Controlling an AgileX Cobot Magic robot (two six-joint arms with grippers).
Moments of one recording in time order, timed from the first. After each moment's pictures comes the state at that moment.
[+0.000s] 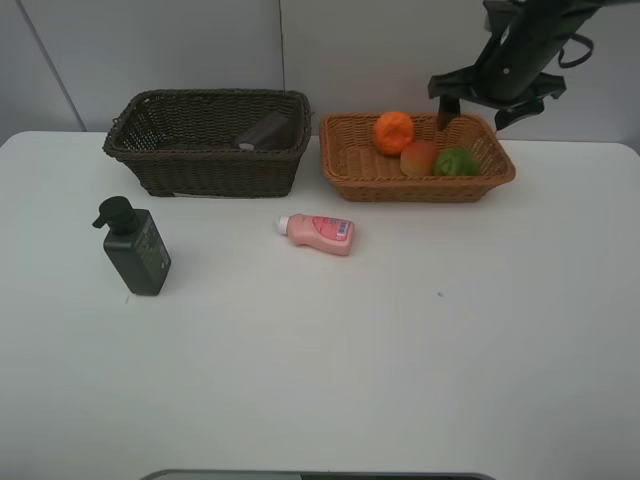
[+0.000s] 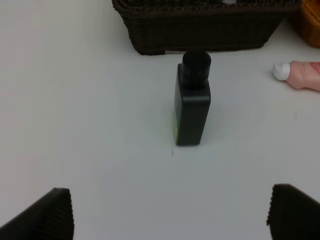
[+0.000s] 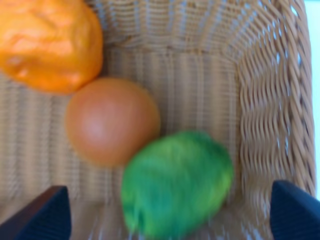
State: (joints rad) left arm -0.08 -0.01 -0.50 -0.05 1.06 0.02; right arm 0.20 1.97 -1.55 -0.18 0.77 0.23
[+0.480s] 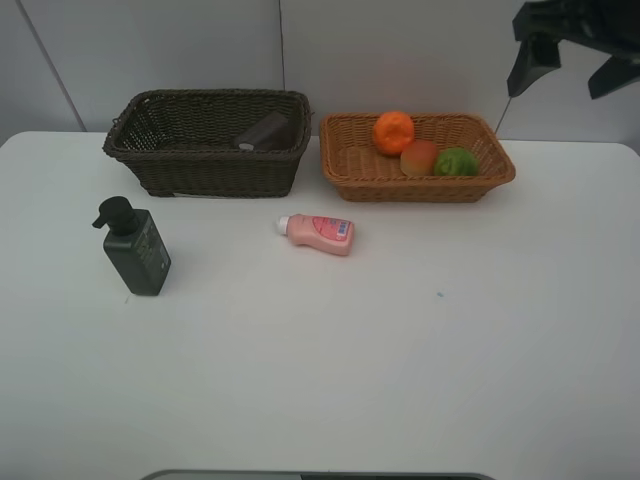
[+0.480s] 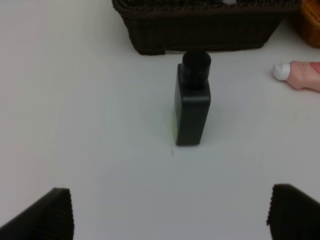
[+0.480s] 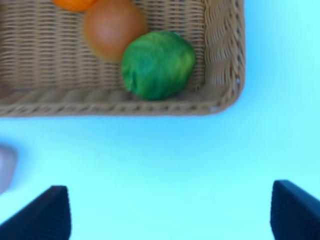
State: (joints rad) left arm -0.08 -0.01 -0.50 -0.05 1.06 0.02; right arm 0.21 1.49 -1.33 -0.14 1.01 0.21
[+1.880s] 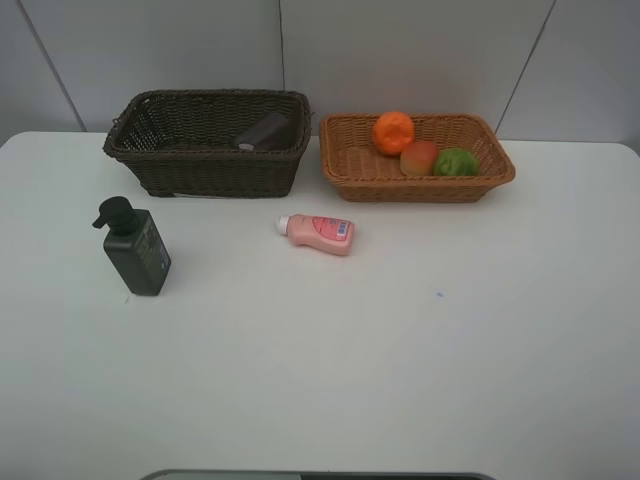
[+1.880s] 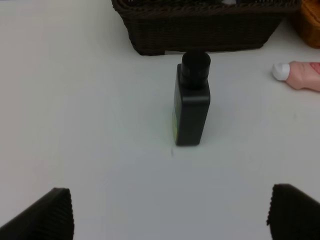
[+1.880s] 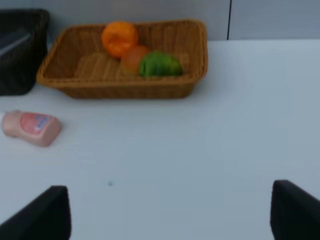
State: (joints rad) left arm -0.08 -0.01 -0.50 -0.05 1.06 0.02; right arm 0.23 0.07 -0.55 -0.14 1.05 0.15
